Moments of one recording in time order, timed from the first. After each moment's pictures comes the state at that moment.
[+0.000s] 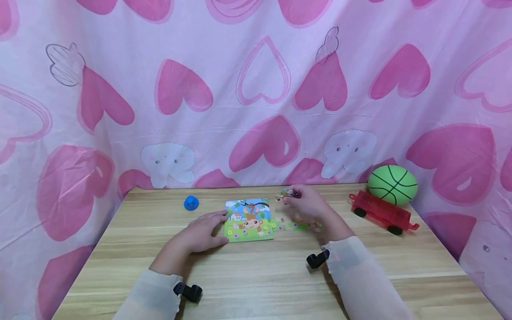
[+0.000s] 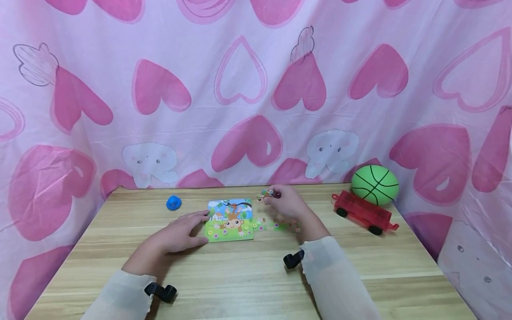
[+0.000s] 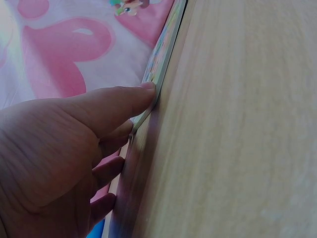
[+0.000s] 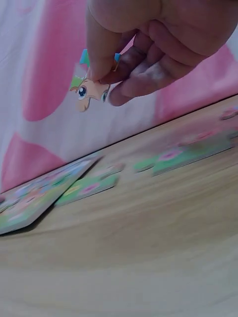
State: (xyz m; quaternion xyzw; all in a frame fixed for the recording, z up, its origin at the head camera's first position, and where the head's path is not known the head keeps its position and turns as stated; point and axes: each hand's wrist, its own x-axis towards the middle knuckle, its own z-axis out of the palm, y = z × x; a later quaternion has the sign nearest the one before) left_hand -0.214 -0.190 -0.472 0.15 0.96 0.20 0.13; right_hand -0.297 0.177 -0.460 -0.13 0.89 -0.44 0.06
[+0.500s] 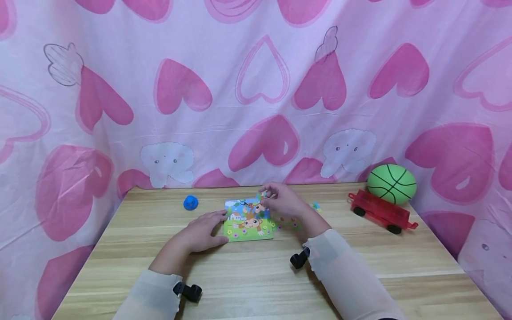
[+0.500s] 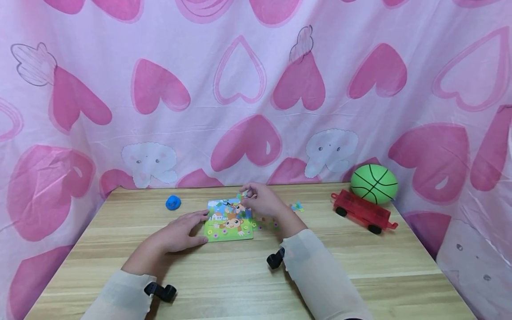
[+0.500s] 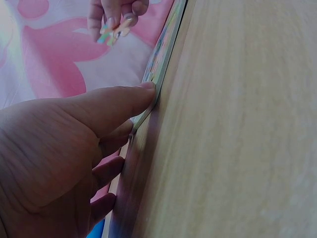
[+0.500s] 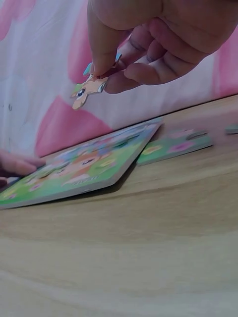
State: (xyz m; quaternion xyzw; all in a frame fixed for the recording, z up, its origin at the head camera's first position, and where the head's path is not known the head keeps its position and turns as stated) left_hand -0.215 -0.191 -0.475 0.16 0.96 0.20 0.12; right_hand -0.297 0.116 -0.455 -0.18 0.85 -0.48 0.11
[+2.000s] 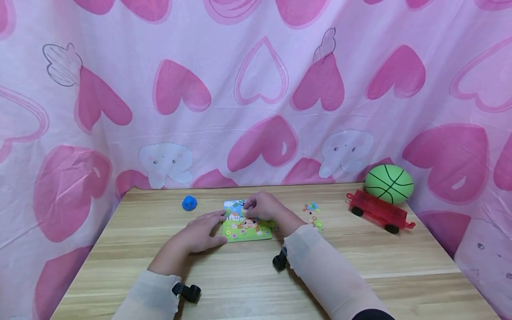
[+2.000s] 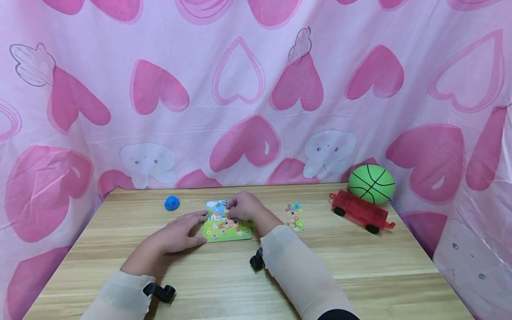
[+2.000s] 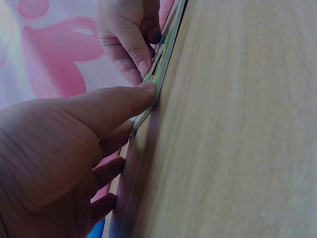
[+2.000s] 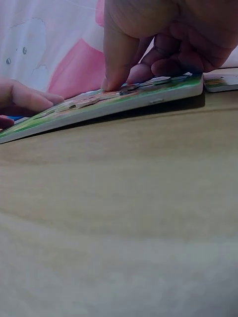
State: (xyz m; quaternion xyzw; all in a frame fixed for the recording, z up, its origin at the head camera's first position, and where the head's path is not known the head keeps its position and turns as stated) left_hand -0.214 -0.191 -0.472 0.16 0.96 0.21 0.13; right_hand -0.304 0.060 -0.476 -0.15 0.90 -0.36 0.17
